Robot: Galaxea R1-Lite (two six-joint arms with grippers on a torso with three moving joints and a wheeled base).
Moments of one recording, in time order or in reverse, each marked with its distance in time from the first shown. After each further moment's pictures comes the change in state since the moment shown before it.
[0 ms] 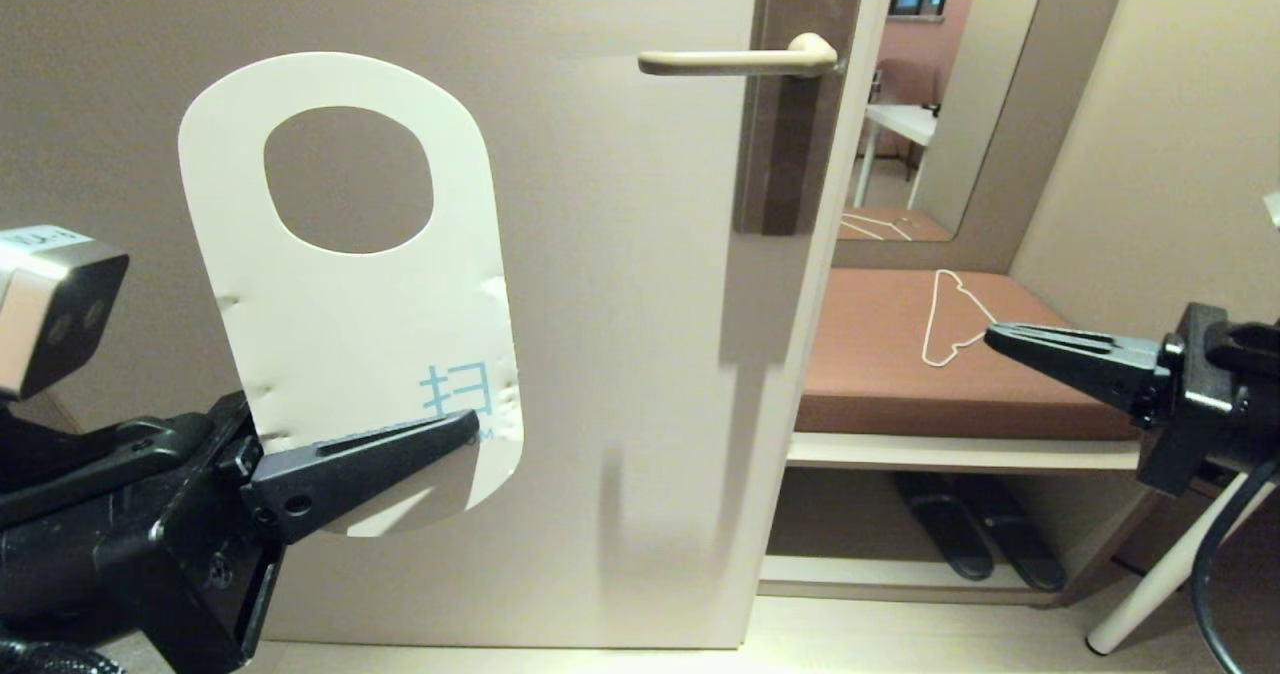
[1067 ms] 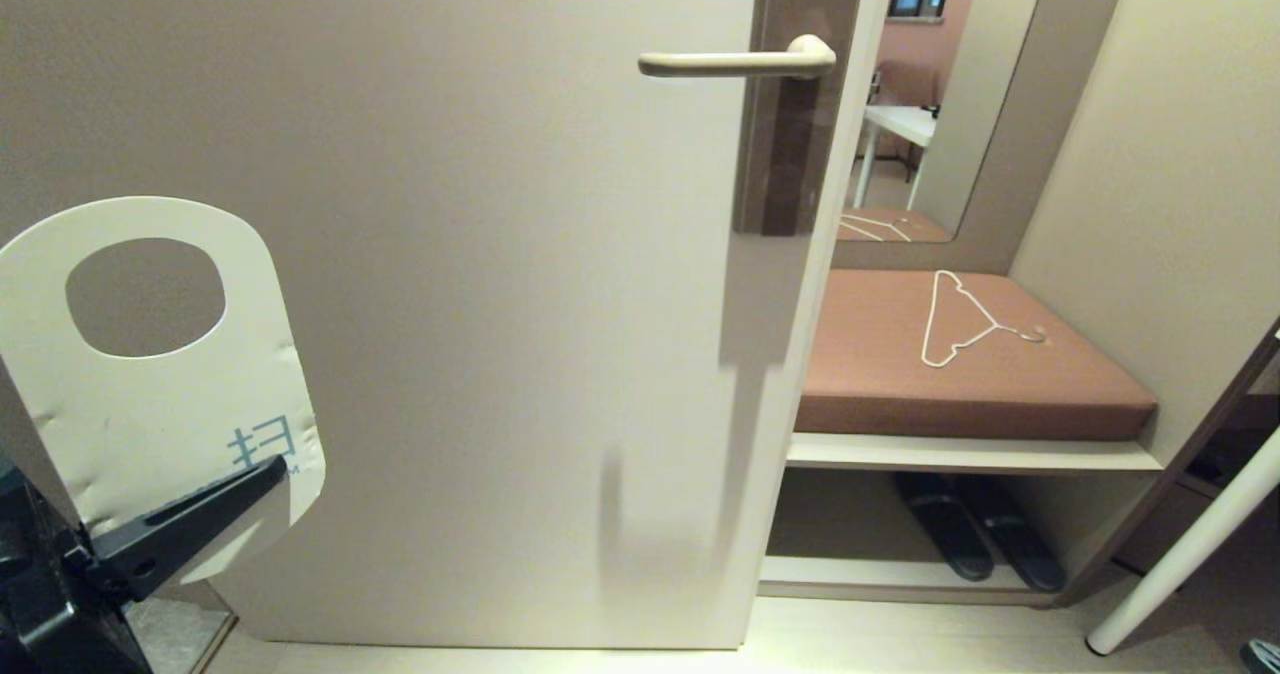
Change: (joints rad) left arm 0.301 -0.262 0.191 0.165 0.209 0.214; right arm -0.207 -0.876 0.547 0.325 -0.306 0.021
